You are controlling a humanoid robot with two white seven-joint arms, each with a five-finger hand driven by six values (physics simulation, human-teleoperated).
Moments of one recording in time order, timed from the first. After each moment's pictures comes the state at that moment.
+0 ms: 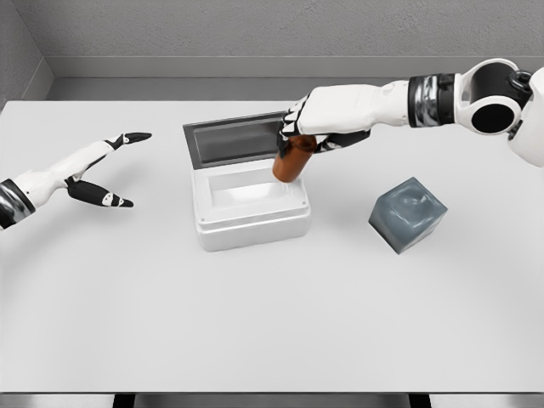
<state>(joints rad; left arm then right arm) -0.52 0.71 -0.56 -1.04 0.12 -0.61 -0.39 -1.31 -0.67 1.38 -1.32 0.12 -0.61 0.33</state>
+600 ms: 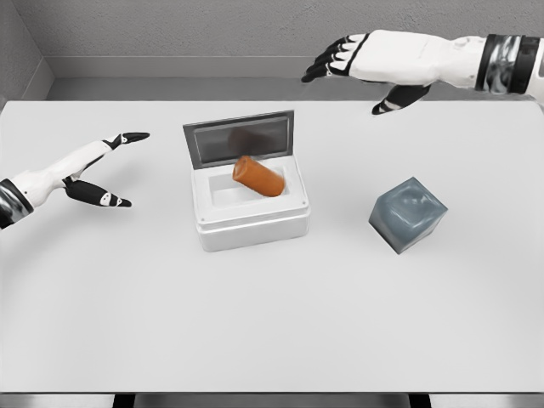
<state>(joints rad) -0.52 0.71 -0.56 -1.04 0.12 -0.61 -0.39 -1.31 -0.84 1.25 -1.34 0.11 -0.61 0.27</state>
